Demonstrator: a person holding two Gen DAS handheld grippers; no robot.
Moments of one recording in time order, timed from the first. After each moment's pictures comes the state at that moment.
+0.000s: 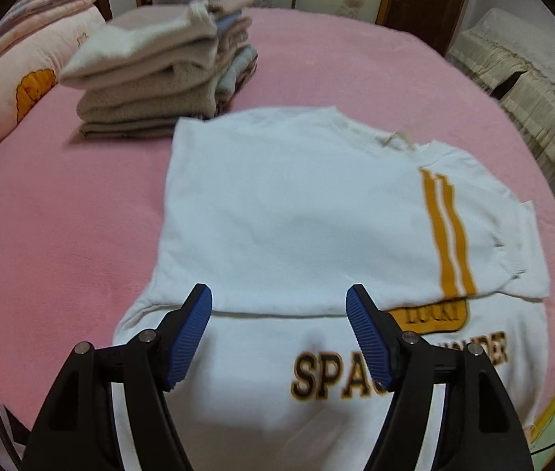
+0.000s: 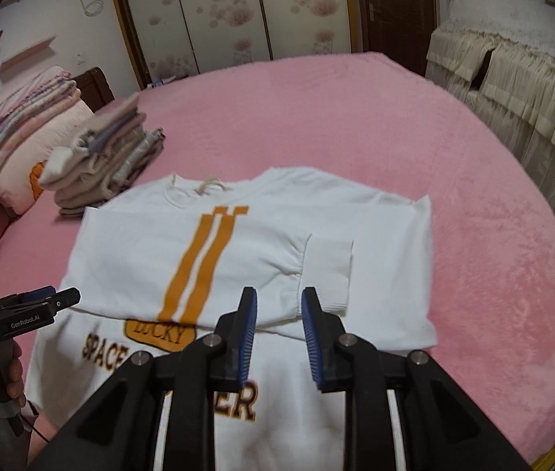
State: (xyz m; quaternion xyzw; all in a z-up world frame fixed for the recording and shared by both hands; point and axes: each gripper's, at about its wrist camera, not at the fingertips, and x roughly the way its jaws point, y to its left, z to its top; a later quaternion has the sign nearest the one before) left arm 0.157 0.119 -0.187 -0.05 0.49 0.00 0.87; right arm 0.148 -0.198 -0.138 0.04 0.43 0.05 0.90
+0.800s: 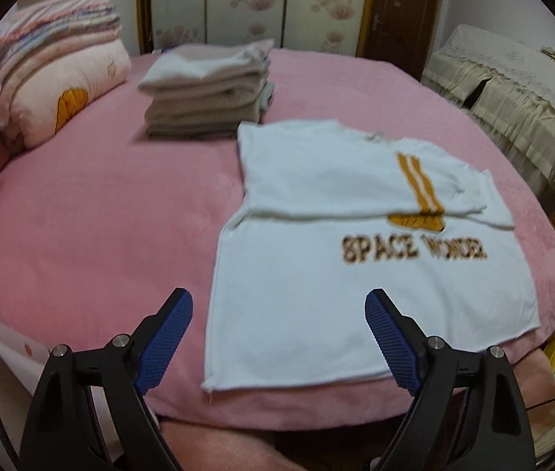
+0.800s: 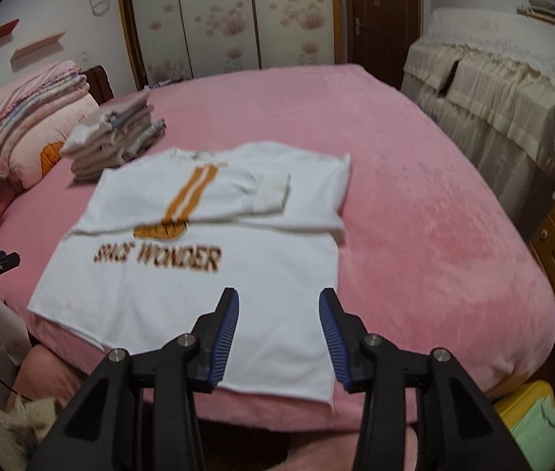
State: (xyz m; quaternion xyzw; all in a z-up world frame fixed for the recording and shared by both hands) left arm -0.002 0.187 -0.166 -0.03 0.43 -0.02 0.90; right arm -0.011 -0.250 -0.130 0.02 0.42 0.02 0.91
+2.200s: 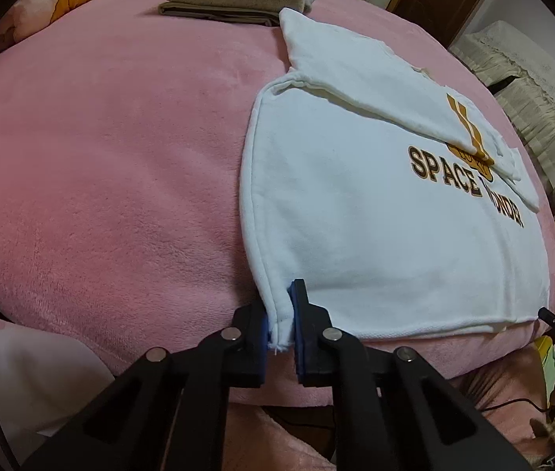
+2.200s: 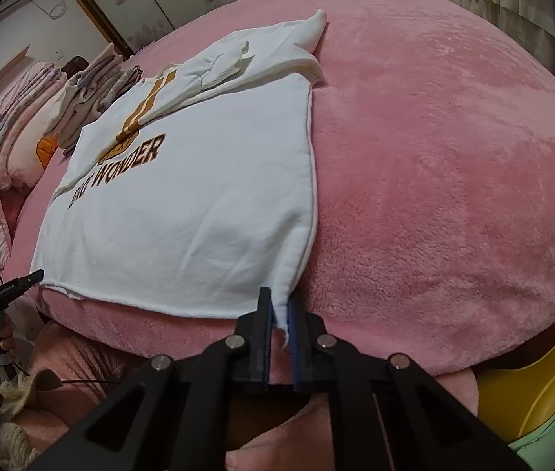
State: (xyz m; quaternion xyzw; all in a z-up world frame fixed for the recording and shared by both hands) left arm 0.010 0.223 -0.265 -0.12 0.53 -0.03 0.84; right arm -0.014 -0.298 -0.247 0.14 0.53 0.07 0.83
